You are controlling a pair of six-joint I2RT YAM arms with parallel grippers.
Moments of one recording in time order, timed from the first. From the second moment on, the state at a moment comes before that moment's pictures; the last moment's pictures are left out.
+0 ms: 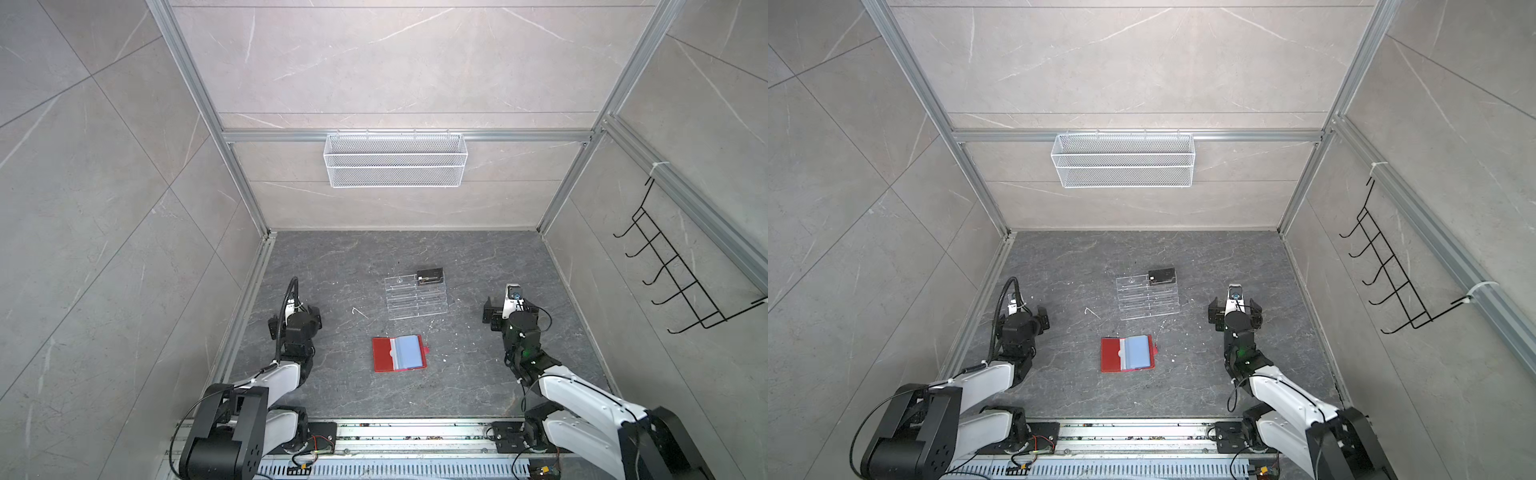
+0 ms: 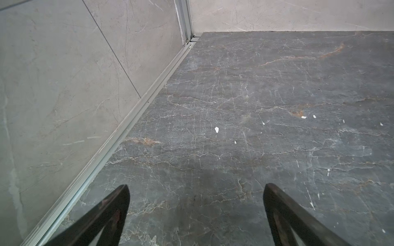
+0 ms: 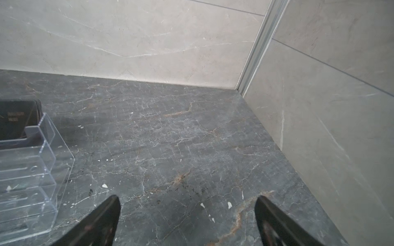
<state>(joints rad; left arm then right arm) -0.10 1.23 0.24 0.57 -0.46 -0.05 0.34 1.08 0.25 0.54 0.52 -0.02</state>
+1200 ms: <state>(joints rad) 0.06 1.49 0.35 0.71 -0.03 -0.02 0.04 1.53 0.31 0.98 0.17 0.07</state>
